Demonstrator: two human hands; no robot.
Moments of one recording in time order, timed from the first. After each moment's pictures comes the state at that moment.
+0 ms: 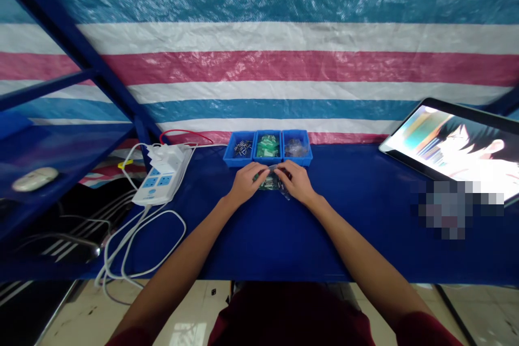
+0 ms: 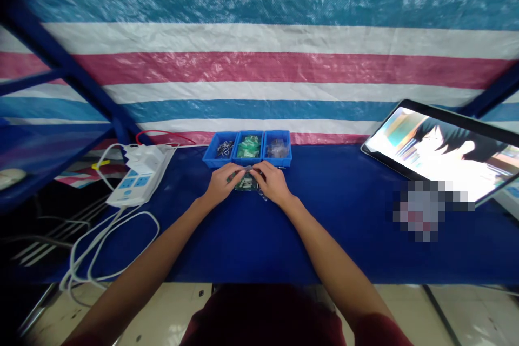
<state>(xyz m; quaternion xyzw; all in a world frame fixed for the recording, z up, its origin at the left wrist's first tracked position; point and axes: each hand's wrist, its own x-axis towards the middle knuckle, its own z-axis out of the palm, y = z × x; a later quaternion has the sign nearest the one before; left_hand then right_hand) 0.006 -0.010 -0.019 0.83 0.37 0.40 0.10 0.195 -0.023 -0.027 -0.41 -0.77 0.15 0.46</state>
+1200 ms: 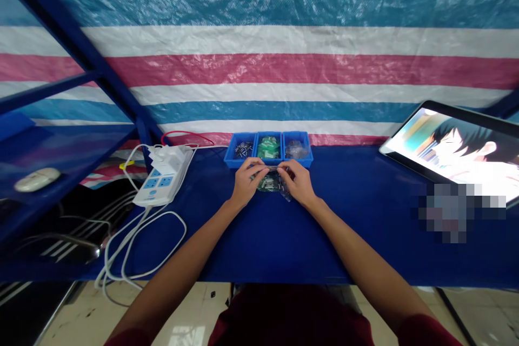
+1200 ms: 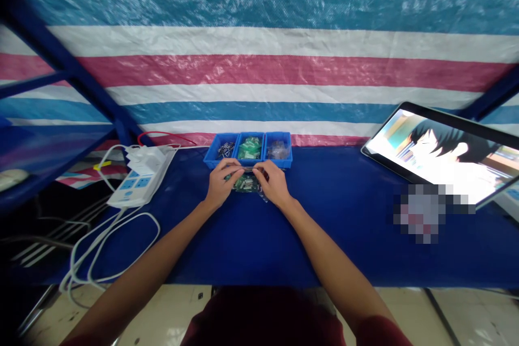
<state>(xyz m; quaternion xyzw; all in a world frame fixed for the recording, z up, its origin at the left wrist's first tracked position) 0.012 -0.012 -0.017 0.76 0.38 0.51 0.13 0.191 -0.026 -0.023 -0.44 -0.71 0.18 0.51</state>
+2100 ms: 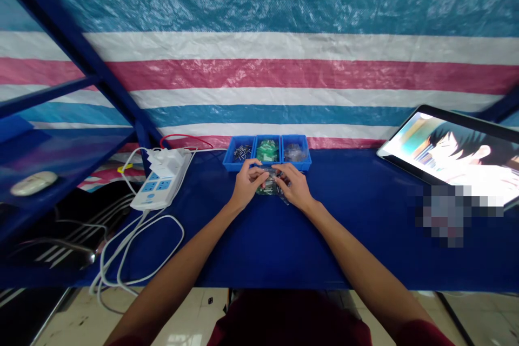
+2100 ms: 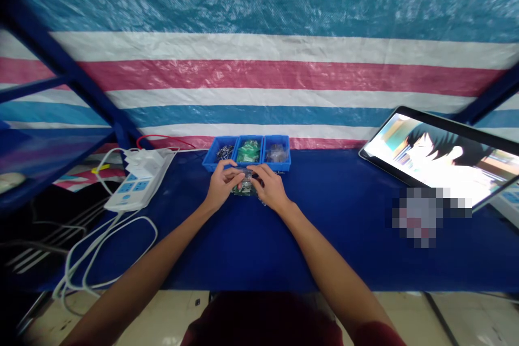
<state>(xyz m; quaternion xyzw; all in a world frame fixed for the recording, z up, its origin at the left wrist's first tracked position) 0.020 -0.013 -0.020 0.62 0.35 0.53 0.46 0.191 -0.025 -0.033 -0.38 -0.76 0.16 0.49</state>
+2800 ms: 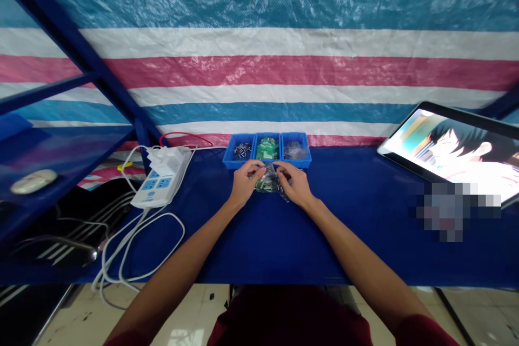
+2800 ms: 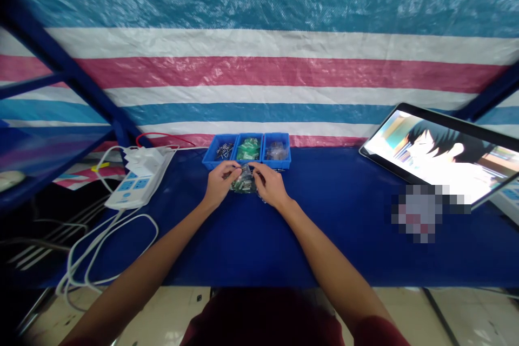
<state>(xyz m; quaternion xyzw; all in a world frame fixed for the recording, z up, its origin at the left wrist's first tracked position) 0.015 -0.011 -0.020 0.65 0.41 0.53 0.35 0.191 -0.027 -0.028 -0.40 -0.76 0.16 0.49</state>
